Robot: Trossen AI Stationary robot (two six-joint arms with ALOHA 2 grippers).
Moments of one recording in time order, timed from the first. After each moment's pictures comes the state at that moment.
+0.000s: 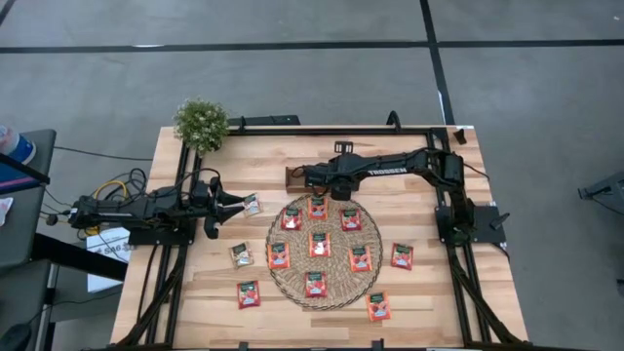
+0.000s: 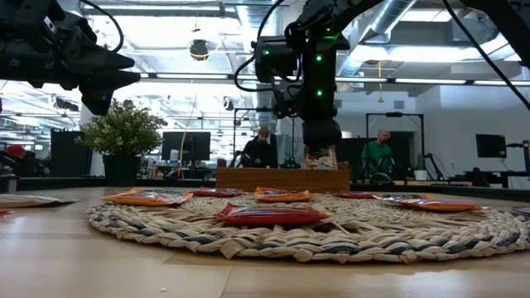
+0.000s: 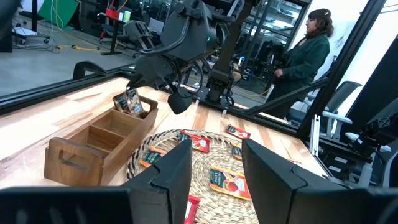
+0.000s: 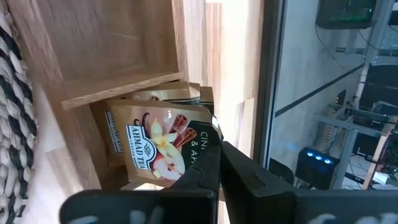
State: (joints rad) left arm -0.02 0.02 0.00 0.05 -0.13 -0.32; right arm -0.15 2.05 1.58 -1.04 0.70 -0.15
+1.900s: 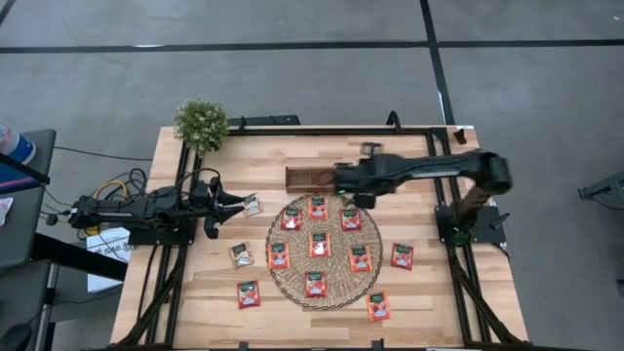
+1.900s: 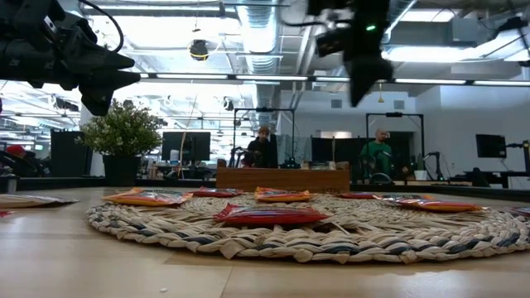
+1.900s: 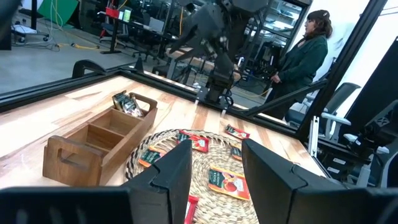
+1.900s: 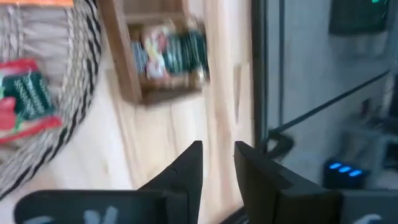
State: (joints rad) left arm -0.02 0.02 0.00 0.05 -0.13 -0.34; right arm -0.04 1.68 1.44 -1.25 0.61 0.01
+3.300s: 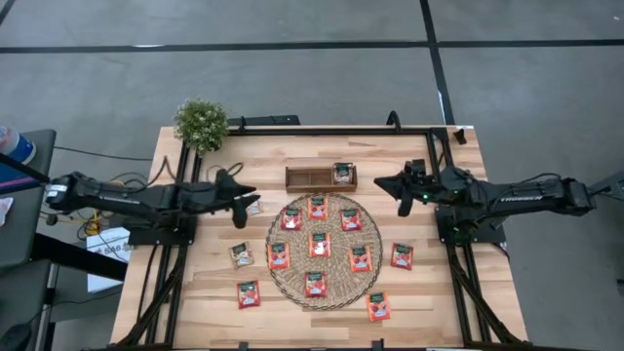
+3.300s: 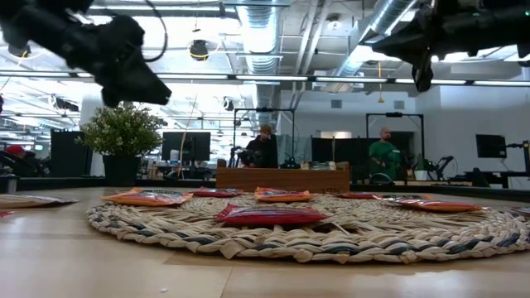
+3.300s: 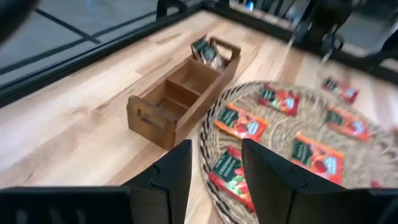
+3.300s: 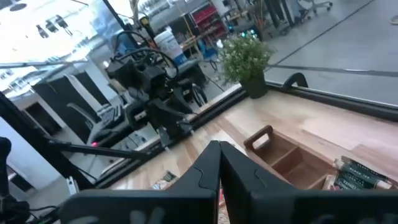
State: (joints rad) left arm -0.02 0.73 0.36 -0.03 -0.40 -0.39; right arm -0.05 0.62 0.32 0.26 0.17 0.47
